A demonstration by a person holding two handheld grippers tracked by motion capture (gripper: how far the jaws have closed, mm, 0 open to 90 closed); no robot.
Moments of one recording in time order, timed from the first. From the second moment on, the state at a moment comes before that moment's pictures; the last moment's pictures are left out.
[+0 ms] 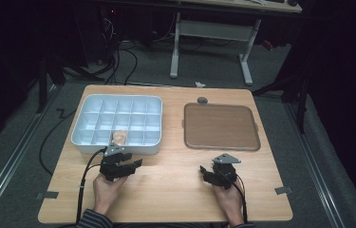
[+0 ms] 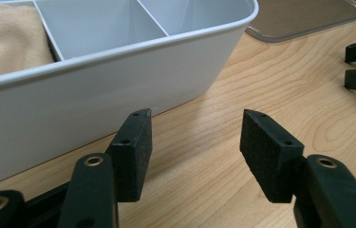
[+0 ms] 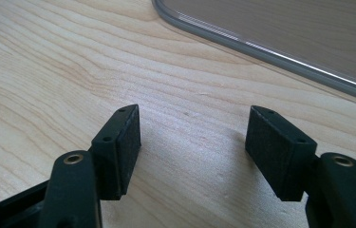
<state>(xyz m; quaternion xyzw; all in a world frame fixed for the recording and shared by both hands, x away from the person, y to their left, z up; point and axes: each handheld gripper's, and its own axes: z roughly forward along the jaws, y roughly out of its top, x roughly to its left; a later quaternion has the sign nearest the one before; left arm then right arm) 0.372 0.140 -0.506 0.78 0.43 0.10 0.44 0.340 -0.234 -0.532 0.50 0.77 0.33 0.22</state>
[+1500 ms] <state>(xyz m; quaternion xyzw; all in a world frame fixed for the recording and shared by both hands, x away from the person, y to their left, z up) 0.372 0.126 -0.535 0.79 0.44 0.13 0.41 0.340 -0.234 -0.532 0.50 0.77 0.33 0.22</state>
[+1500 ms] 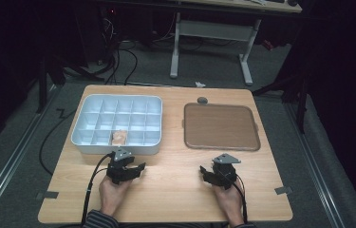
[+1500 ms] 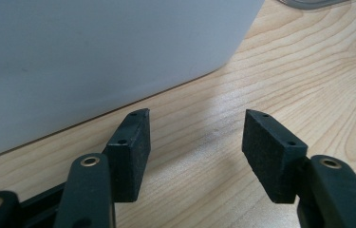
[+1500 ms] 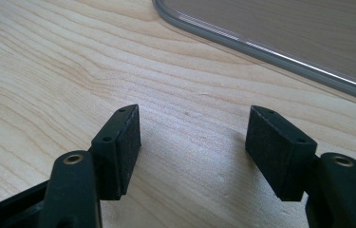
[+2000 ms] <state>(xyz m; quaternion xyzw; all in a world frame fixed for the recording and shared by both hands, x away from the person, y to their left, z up) 0.365 0.117 -0.536 0.80 0.43 0.16 0.39 0.340 -0.234 -0.532 0.50 0.77 0.33 0.22</state>
